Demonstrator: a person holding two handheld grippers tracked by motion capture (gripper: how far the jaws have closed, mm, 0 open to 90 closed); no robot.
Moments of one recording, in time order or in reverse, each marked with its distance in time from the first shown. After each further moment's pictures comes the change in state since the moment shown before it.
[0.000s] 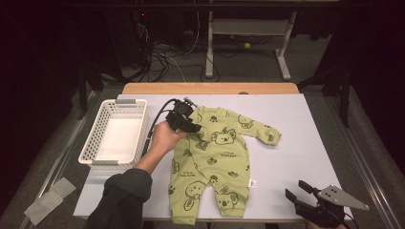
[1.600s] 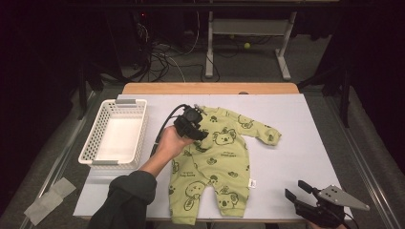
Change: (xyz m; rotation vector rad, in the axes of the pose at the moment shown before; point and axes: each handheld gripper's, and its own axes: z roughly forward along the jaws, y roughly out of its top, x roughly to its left) left arm -0.030 0.003 0.002 0.021 -0.008 0.091; right arm 0.001 0.001 -0.001 -0.007 0.010 0.005
